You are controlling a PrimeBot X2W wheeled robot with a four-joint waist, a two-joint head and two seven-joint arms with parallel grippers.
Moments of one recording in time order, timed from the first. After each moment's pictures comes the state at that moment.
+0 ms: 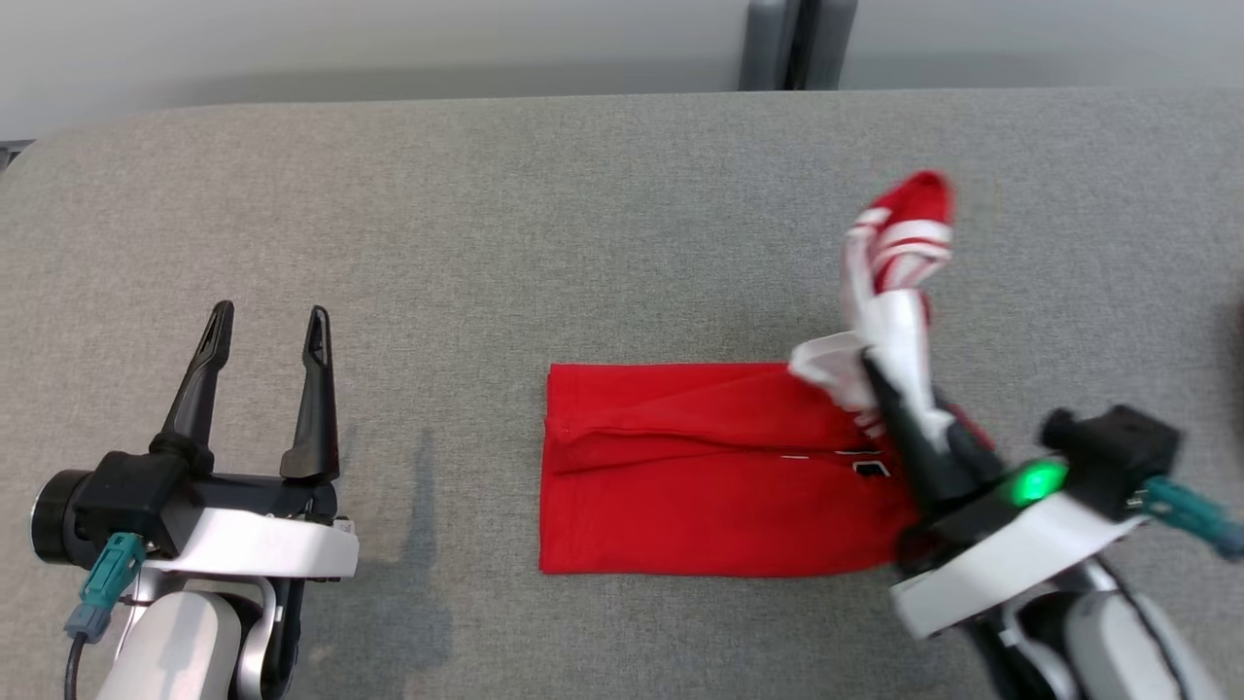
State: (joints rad) left arm -0.19 0.27 -0.19 0.03 -0.35 0.13 -0.26; right arm -0.18 -0.18 0.29 -0.10 0.47 0.13 0.01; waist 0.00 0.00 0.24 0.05
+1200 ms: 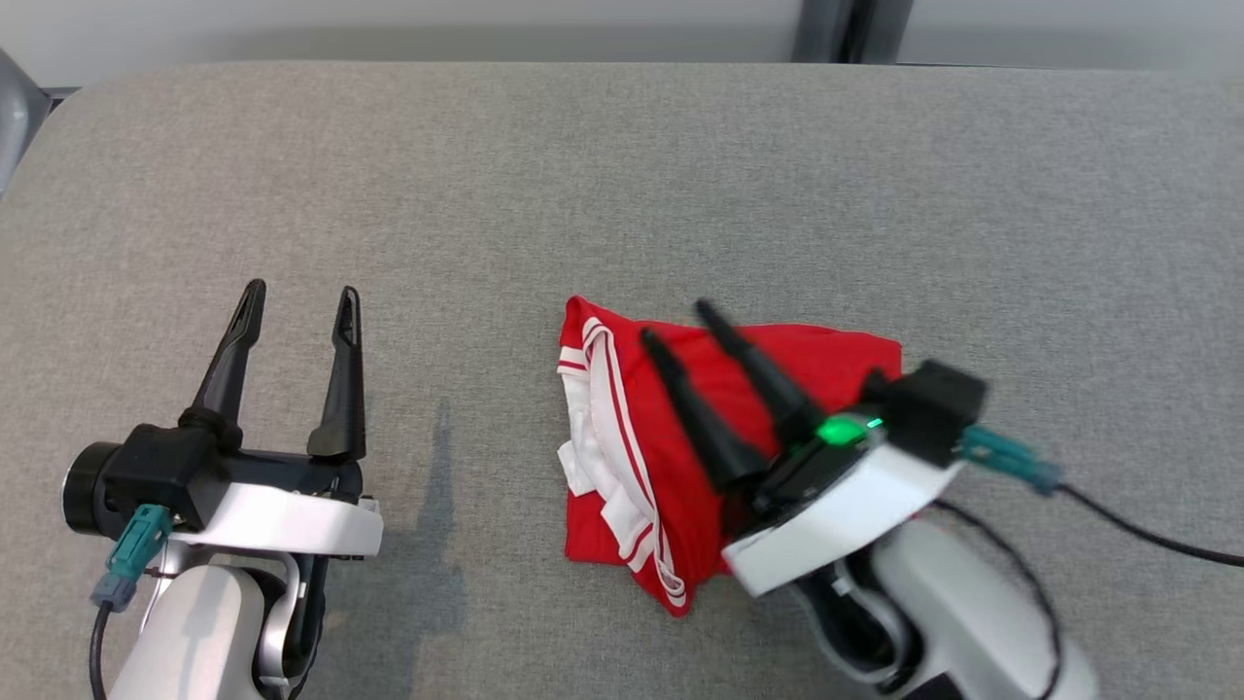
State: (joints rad) left arm -0.24 0.23 -0.21 0.08 -0.33 0.09 -0.26; right arm -0.47 -0.05 0.68 0.22 0.76 0.13 -0.25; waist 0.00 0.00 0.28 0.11
